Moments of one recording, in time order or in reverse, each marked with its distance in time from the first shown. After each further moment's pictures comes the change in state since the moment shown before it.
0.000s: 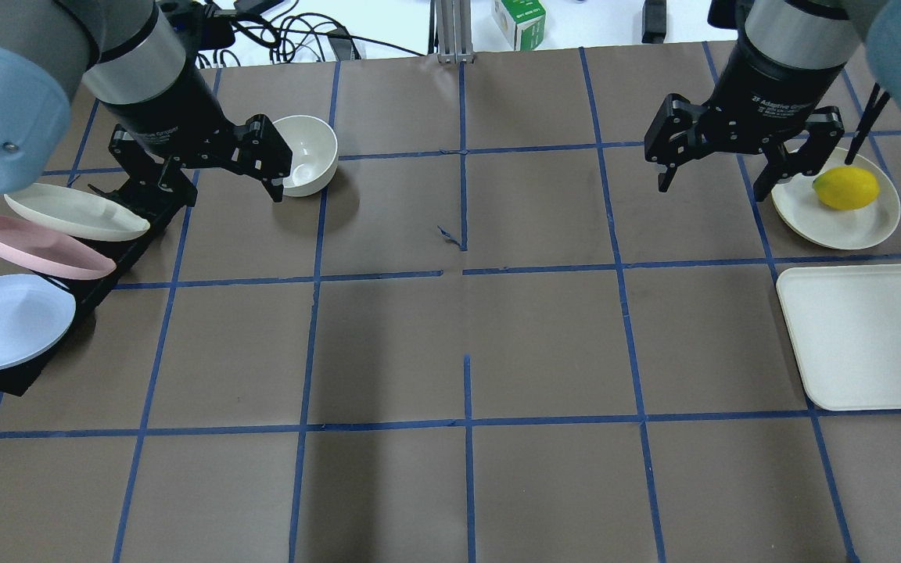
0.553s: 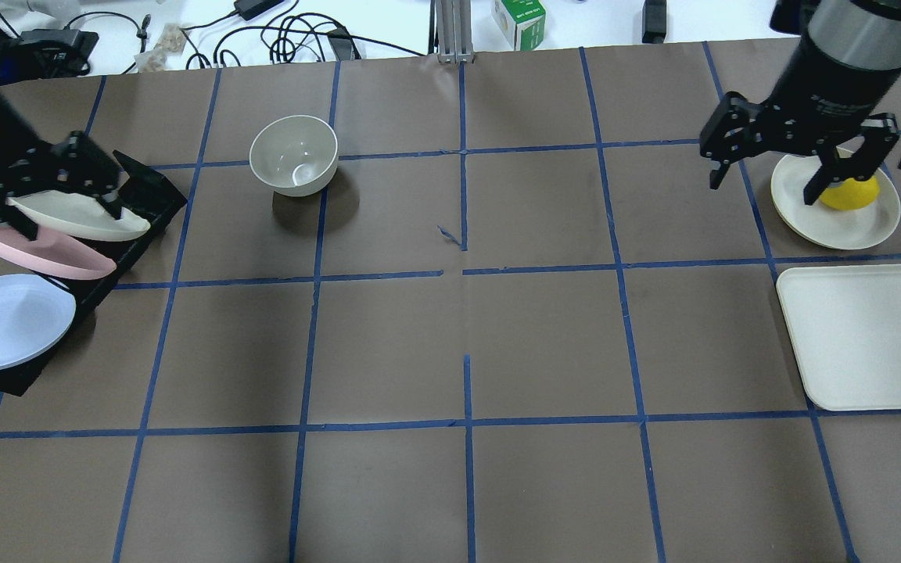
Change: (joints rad) left arm 0.483 0.010 -0.039 -0.070 0.011 0.147; right arm -0.188 0.013 0.036 -0.014 -0.004 -0.089
